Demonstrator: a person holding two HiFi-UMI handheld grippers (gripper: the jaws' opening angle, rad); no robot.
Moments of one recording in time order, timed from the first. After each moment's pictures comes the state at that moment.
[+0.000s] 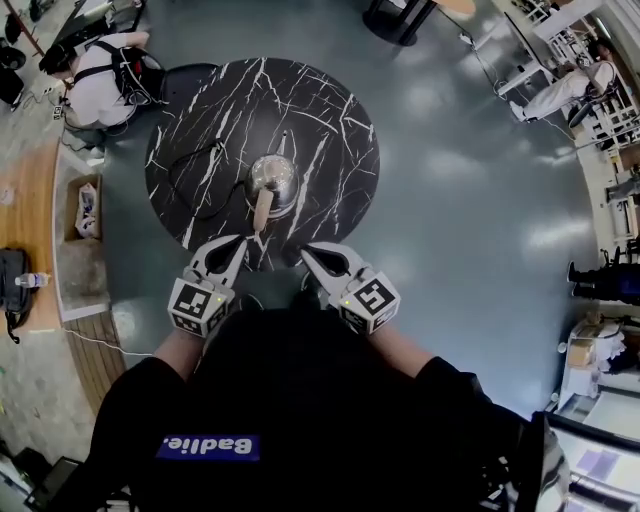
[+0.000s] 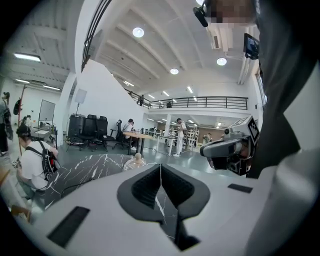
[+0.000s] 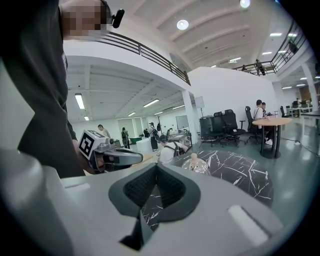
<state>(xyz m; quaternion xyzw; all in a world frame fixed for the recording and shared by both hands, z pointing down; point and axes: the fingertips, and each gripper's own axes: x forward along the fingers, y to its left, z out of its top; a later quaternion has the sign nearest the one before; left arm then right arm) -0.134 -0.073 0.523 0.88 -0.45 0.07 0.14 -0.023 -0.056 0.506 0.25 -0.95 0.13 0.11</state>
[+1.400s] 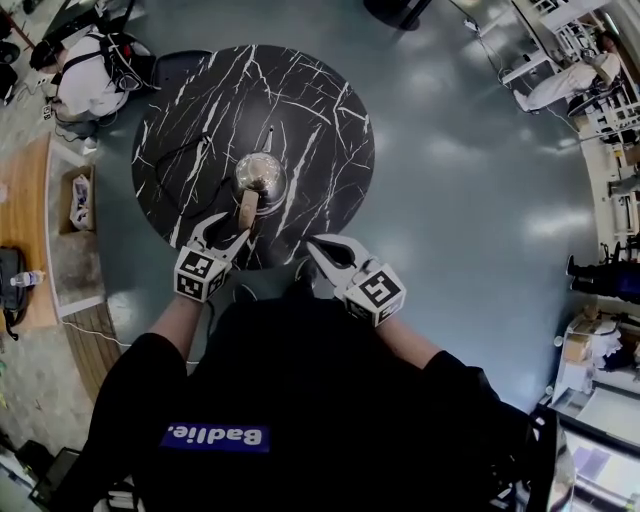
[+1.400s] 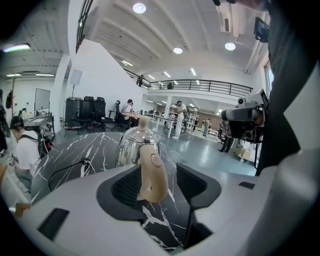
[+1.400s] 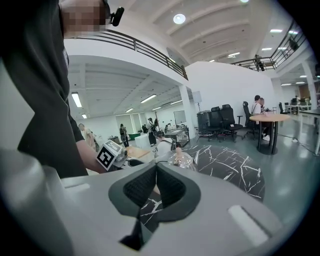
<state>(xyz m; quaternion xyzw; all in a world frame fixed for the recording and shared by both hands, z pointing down) -0.115 -0.133 0.625 0.87 -0.43 0.16 0.20 0.018 -0.093 0.520 0.25 -0.95 0.15 0.13</state>
